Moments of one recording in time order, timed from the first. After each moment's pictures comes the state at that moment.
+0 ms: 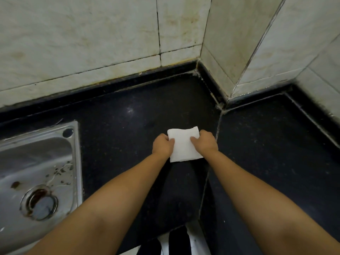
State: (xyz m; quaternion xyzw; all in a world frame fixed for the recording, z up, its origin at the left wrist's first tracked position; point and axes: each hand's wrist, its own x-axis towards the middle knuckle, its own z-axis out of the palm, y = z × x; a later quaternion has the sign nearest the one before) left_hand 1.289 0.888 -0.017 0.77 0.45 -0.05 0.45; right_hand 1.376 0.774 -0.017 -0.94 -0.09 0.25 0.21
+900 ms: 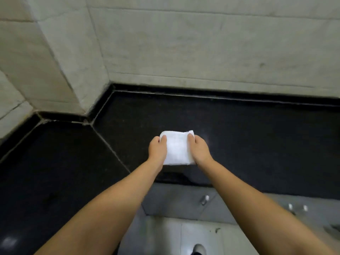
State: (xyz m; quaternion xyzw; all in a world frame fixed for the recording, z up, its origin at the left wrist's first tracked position) left_hand 1.150 0.654 0.069 0.78 -0.01 -0.18 0.59; right_hand 1.077 0.546 0.082 -0.76 0.35 -0.10 0.54
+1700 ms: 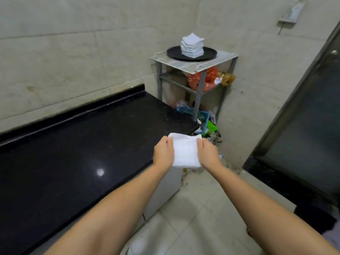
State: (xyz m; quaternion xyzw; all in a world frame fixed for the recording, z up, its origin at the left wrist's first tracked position) left_hand 0.658 0.225 0.099 0.71 -0.46 -0.29 0.45; right_hand 0.518 0.203 0.108 -0.66 0.64 -0.28 0.27
